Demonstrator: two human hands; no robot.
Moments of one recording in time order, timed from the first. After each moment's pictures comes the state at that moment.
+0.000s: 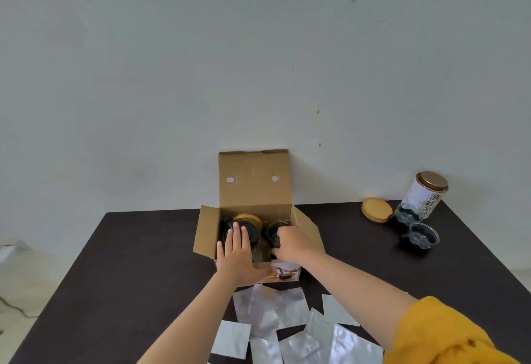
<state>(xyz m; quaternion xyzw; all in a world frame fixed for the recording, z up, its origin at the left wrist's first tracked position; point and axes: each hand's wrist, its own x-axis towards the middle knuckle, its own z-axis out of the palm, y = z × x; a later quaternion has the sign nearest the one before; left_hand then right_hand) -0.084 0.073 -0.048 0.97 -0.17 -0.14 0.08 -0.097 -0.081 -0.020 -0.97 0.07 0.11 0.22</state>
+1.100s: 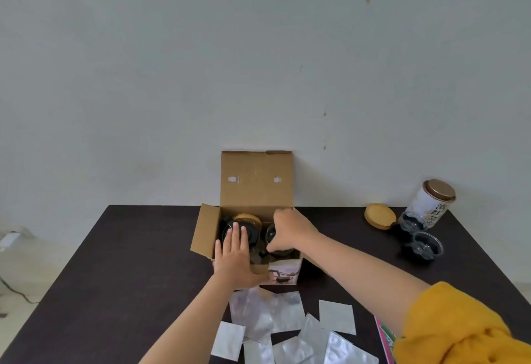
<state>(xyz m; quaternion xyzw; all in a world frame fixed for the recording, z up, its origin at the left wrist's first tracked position) -0.087 0.071 -0.043 0.97 -0.16 -0.15 0.05 -0.078 -0.084 0.032 -0.99 0.00 0.12 0.07</state>
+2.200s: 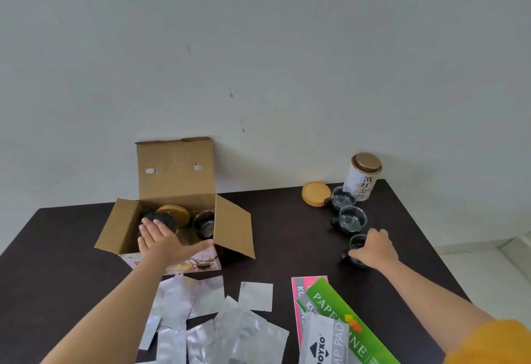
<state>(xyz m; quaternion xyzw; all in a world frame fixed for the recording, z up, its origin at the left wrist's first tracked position) -0.100 -0.008 -0.024 0.98 0.08 -0.17 0.03 -0.236 -0.429 -0.071 -0.90 0.38 0.09 0.20</state>
